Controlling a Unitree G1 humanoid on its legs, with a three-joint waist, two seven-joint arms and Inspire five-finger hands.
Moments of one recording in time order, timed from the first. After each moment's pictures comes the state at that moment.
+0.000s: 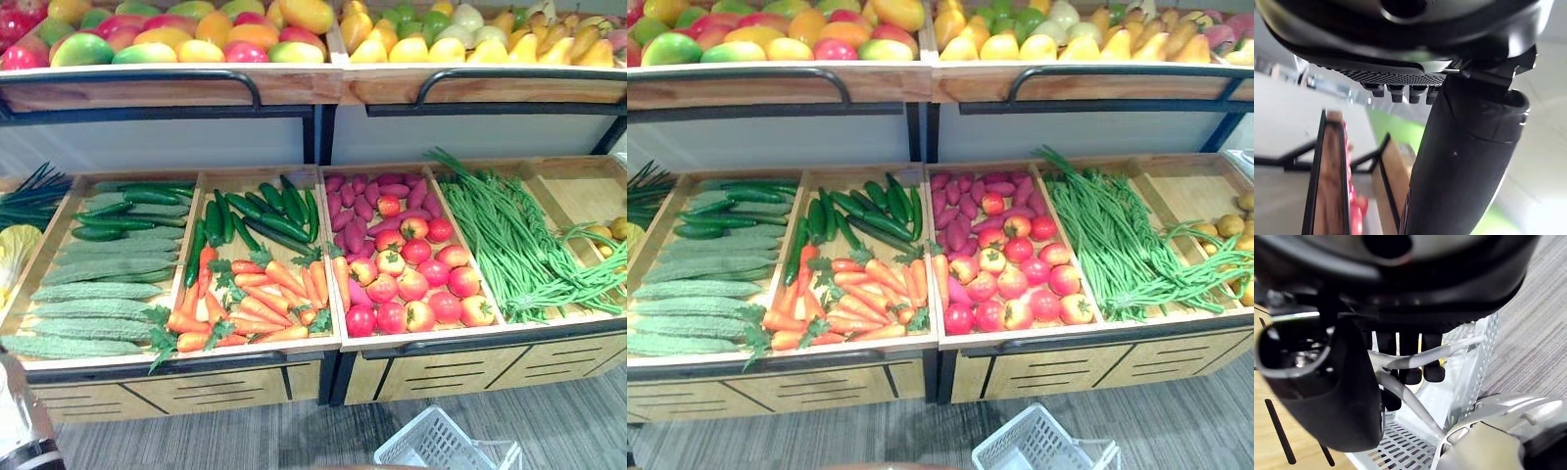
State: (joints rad) left arm -0.03 0.57 0.70 0.11 -0.35 -0.43 0.46; right arm 0.26 -0.01 -0.41 1.08 0.19 -0.14 -0.16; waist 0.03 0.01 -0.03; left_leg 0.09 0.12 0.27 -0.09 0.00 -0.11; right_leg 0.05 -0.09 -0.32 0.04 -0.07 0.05
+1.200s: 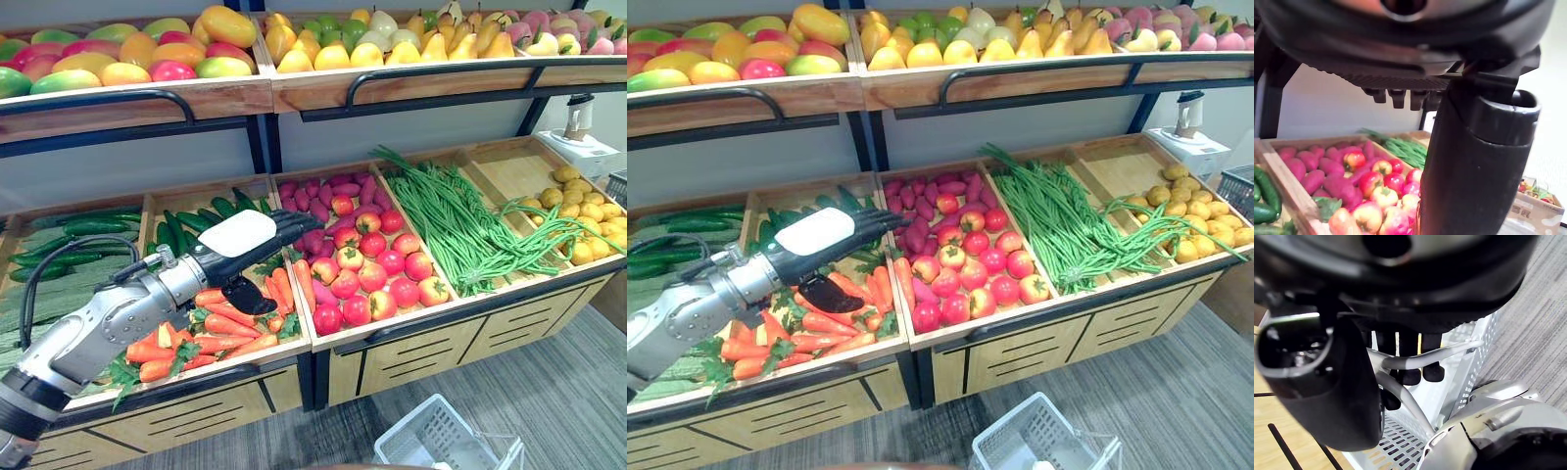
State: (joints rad) left arm -0.17 1.10 -0.23 -0.14 0.25 -0.40 -0.17; right arm 0.30 -0.01 -0.45 1.03 0.15 -0.14 -0.03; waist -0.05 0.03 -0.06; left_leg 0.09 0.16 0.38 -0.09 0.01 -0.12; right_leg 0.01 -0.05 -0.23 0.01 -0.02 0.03
